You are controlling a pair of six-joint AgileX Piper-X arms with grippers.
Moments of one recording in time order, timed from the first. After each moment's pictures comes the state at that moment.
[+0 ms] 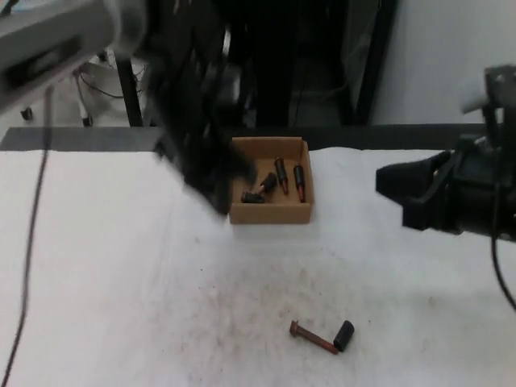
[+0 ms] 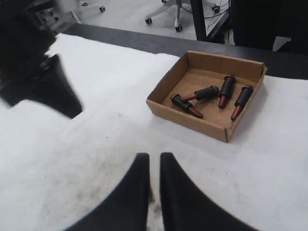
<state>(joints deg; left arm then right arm) -26.9 99.2 -86.0 68.5 15.3 5.4 18.7 60.6 -37.3 11.6 -22.6 2.7</state>
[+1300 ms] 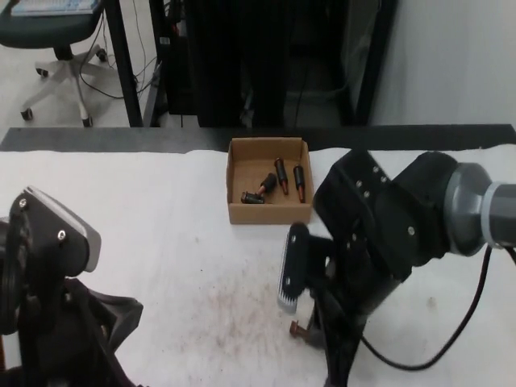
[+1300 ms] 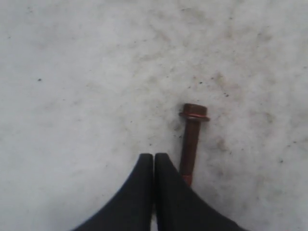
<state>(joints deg) -32.0 34.5 -27.7 37.2 -0.3 3.2 36.7 93.0 -54.9 40.8 -9.2 -38.4</state>
